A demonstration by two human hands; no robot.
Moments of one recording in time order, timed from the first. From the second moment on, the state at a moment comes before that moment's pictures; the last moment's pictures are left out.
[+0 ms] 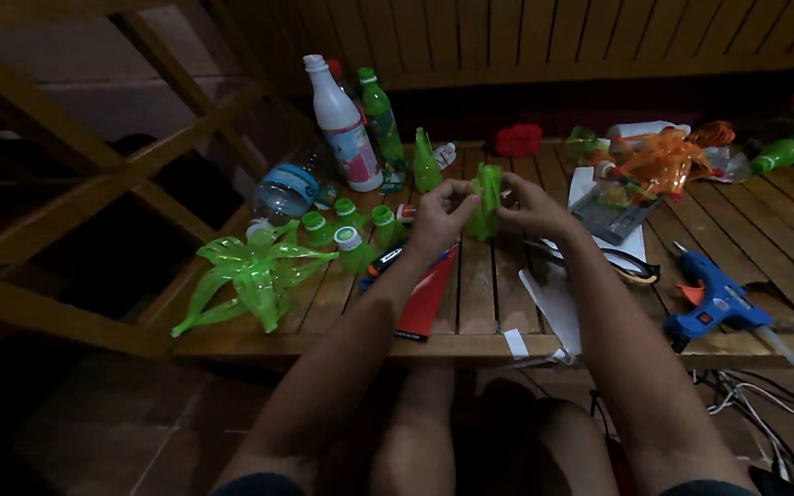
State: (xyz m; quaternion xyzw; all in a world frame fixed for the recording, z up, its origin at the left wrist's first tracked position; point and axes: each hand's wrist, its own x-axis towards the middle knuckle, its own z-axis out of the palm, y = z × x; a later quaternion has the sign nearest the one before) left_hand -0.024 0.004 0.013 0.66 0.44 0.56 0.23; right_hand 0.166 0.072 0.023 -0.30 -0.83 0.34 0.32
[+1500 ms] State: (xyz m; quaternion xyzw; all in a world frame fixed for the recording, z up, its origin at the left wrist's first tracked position) left_hand -0.014 0.004 0.005 0.63 0.48 0.59 0.12; right_hand 0.152 0.066 0.019 -0.23 -0.78 0.38 0.44
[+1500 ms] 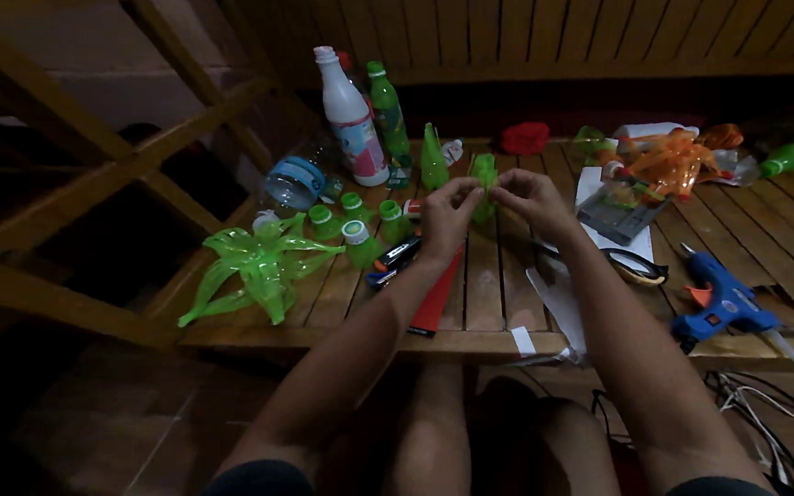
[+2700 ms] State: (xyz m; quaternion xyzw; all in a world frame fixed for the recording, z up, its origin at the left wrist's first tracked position) left_hand -0.026 0.025 0.041 0.66 0.53 0.47 0.26; right_hand 0.158 0.077 0.017 -0.27 -0.74 0.43 0.44
